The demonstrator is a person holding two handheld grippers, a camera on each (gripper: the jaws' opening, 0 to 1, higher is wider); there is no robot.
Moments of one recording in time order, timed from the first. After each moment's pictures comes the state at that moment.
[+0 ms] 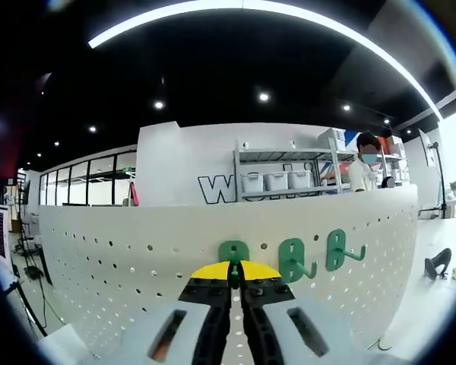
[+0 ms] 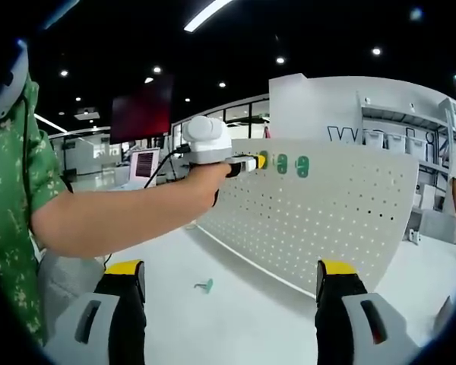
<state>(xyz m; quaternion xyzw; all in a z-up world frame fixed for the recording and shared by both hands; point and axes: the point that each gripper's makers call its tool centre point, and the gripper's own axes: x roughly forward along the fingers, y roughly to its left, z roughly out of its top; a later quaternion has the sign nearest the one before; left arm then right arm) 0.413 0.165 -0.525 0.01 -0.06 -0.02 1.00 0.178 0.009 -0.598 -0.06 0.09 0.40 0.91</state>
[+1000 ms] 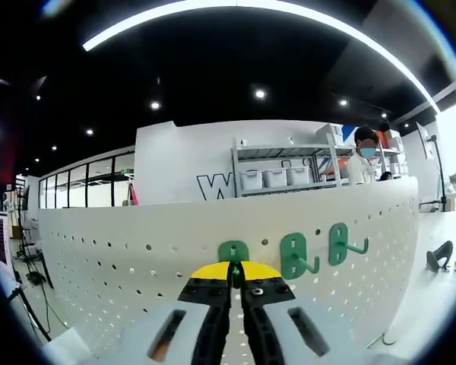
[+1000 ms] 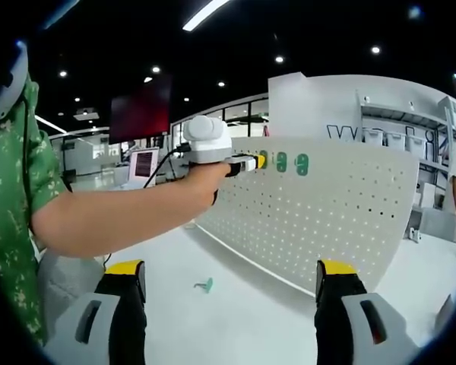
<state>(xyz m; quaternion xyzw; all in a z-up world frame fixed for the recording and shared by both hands) 0.417 0.167 -0.528 0.03 -0.05 -0.02 1.00 0.180 0.010 -0.600 -0.06 0.10 0.40 0.91</state>
